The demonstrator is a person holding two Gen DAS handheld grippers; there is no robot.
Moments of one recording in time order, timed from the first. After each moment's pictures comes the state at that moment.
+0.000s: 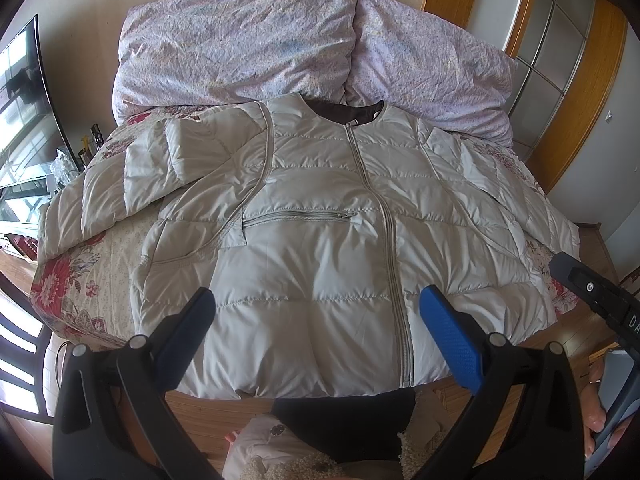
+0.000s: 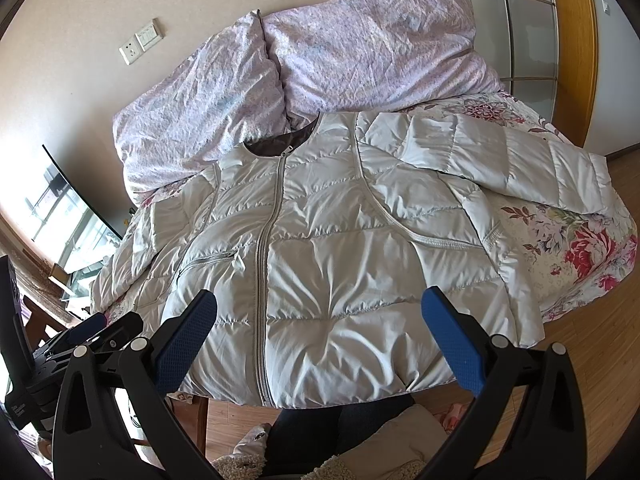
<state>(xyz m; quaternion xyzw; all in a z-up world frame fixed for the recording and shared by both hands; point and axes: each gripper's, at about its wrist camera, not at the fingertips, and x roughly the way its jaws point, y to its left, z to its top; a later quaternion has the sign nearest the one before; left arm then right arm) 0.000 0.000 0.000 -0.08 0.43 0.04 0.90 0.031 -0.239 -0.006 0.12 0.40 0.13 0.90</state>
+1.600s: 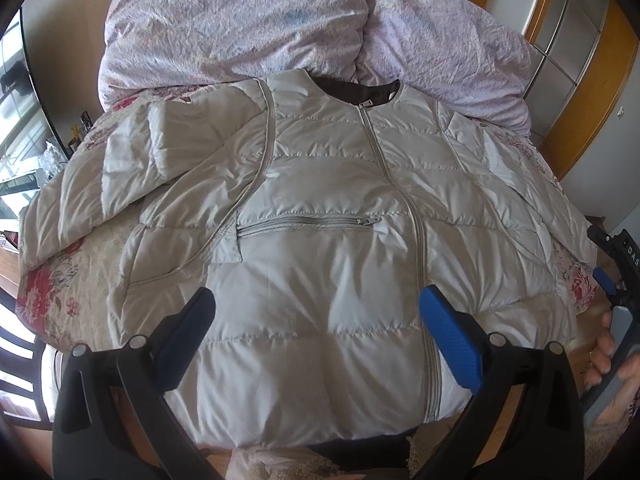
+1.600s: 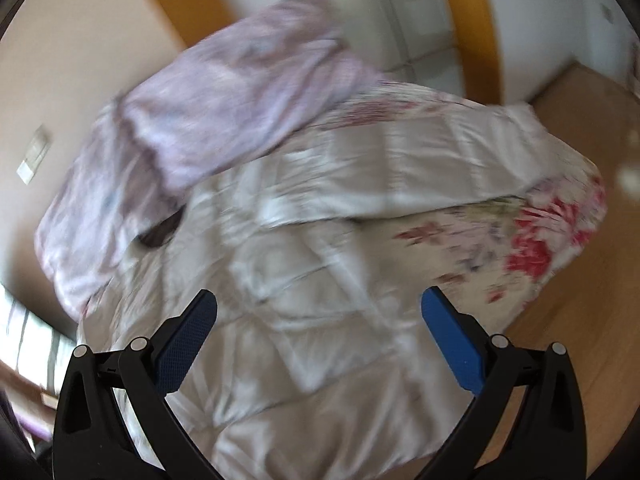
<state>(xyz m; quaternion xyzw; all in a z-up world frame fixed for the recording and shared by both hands) 0.055 0.019 -0.036 -0.08 0.47 0.04 0.88 0.109 -0.371 -0.065 0.26 0.37 -0.04 0.89</state>
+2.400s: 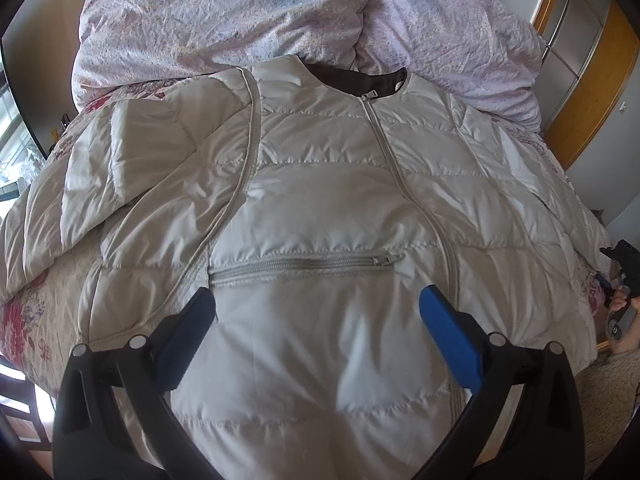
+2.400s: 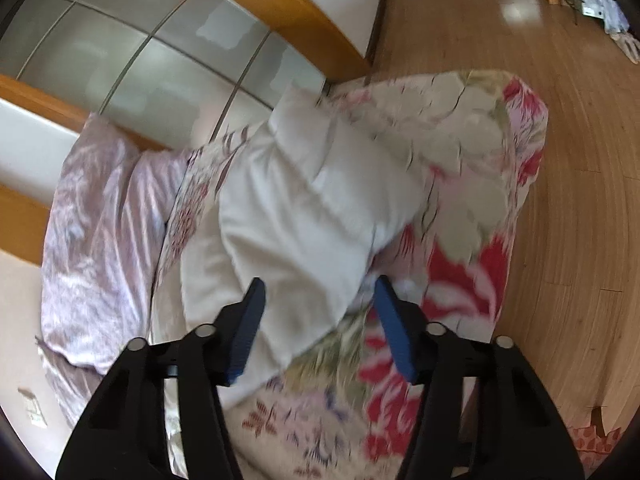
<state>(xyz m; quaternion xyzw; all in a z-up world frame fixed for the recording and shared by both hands) 0.115 0.026 -0.069 -0.08 0.48 0.03 0.87 0.163 -0.566 -0.156 0.51 0.32 -0.21 0.77</state>
